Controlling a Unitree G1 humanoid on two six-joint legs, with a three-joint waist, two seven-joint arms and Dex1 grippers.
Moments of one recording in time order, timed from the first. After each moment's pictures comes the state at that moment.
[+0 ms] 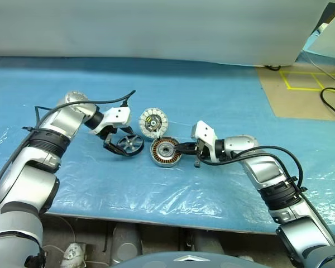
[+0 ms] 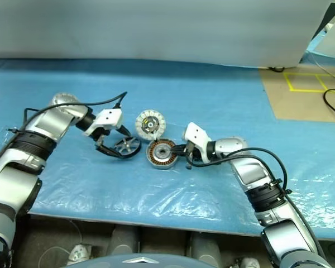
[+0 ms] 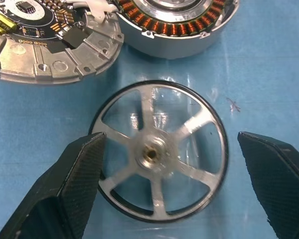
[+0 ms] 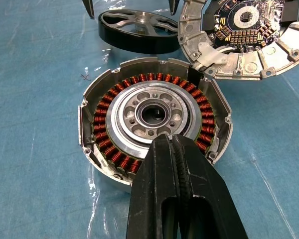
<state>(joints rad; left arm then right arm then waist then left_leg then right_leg) -0.94 0.68 -0.43 0.62 0.02 0.05 -1.58 -0.46 -0.51 0.29 -0.03 0.16 0.44 1.01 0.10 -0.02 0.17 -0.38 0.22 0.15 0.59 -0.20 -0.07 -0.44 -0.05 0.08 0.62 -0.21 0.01</state>
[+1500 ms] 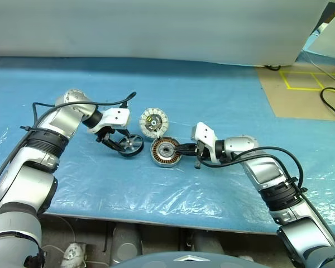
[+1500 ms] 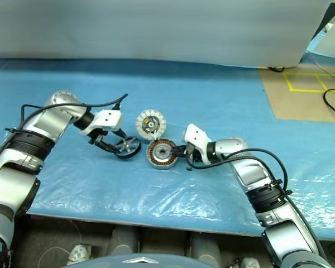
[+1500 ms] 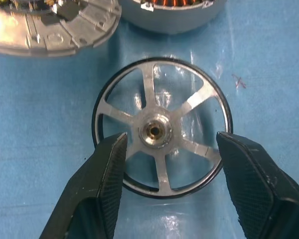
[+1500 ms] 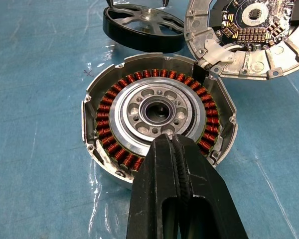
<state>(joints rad) -0.93 0.71 -0.42 0.59 0.09 0.04 -1.60 -0.45 -0.52 0.30 -0.03 0.14 0.42 1.02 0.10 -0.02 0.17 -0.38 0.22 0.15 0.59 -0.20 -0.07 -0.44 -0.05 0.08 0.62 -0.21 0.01</state>
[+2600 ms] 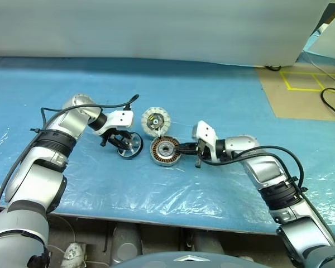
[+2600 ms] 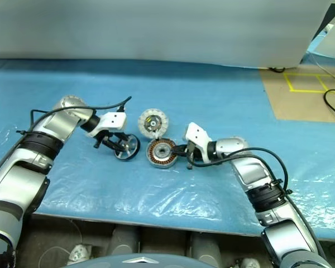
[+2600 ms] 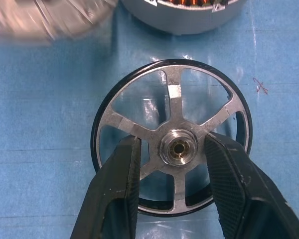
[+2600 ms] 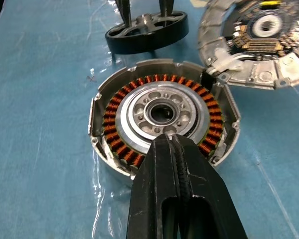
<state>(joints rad) -0.94 0.64 -0.40 0.67 0.14 0.01 -1.55 -0.48 -0.50 0.27 -0.02 0.19 0.46 1.02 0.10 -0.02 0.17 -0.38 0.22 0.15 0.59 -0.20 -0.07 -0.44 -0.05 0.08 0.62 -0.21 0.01</state>
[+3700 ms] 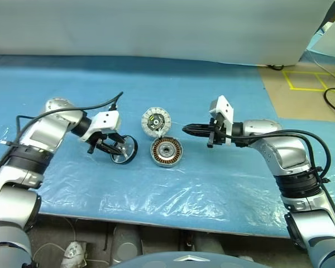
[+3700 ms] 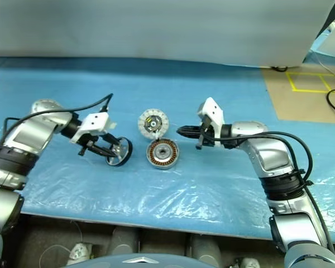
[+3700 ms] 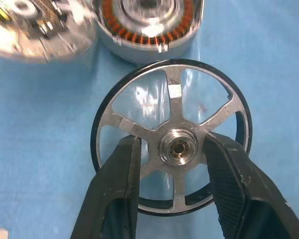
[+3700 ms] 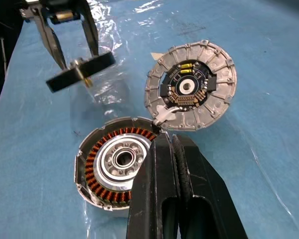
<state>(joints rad) -0.70 0.82 -0.23 0.18 -0.12 0.31 -1.58 -0.54 -0.61 0.11 -0.12 0.40 0.68 1.00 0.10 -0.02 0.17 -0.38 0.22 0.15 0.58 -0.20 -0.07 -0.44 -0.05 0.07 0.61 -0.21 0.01</state>
